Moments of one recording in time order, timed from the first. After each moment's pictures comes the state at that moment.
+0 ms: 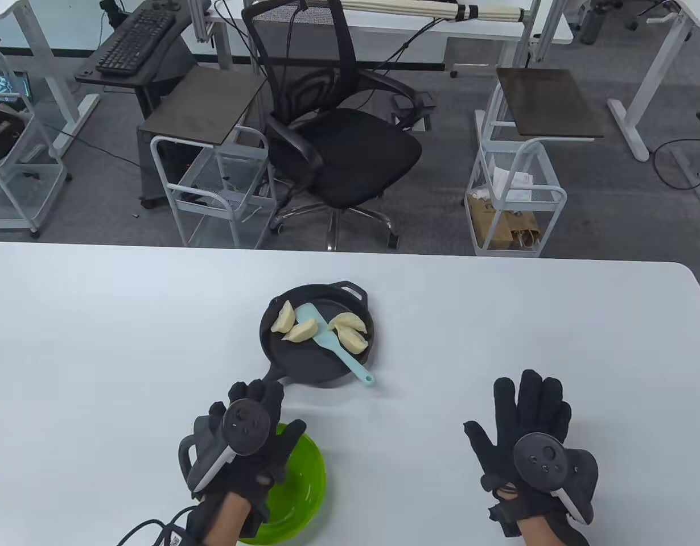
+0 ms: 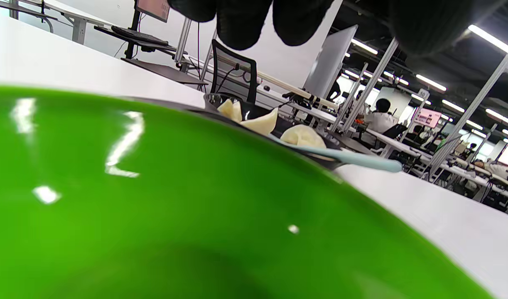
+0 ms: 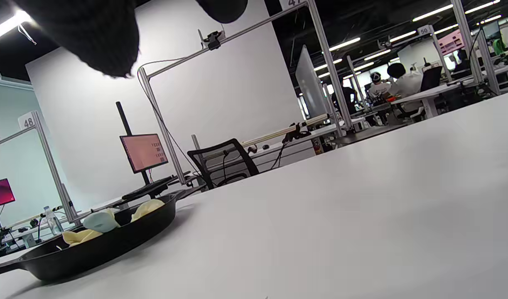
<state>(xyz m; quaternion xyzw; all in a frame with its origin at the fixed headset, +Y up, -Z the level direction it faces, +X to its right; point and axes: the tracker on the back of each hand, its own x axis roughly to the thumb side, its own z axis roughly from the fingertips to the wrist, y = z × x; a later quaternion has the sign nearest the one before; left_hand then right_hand) -0.181 -0.719 -0.278 -0.05 0.01 0.17 0.98 0.250 -0.714 -0.270 0.03 -0.11 0.97 0.21</state>
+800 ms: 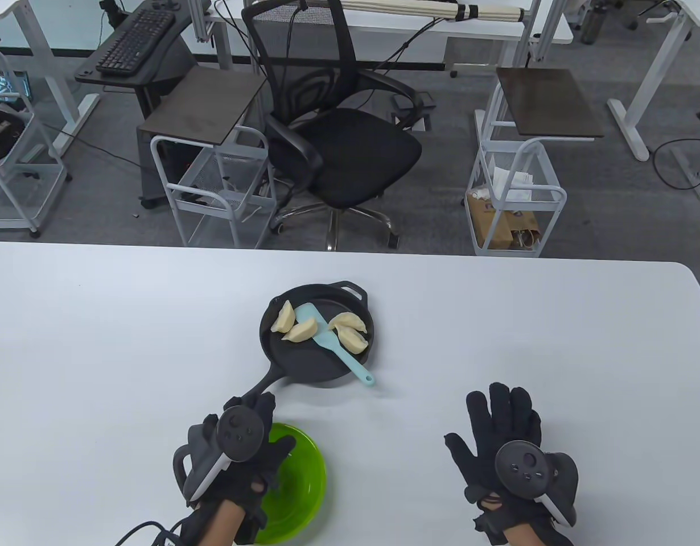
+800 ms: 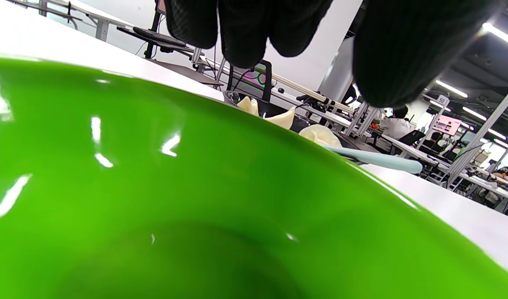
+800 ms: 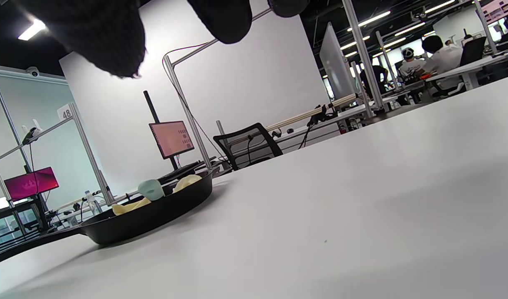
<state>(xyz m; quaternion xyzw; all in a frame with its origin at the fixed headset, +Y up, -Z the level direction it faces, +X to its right) -0.189 -0.726 -0.274 -0.05 0.04 0.20 0.98 0.227 -0.729 -0.264 0.08 -0.09 0.97 0.22</state>
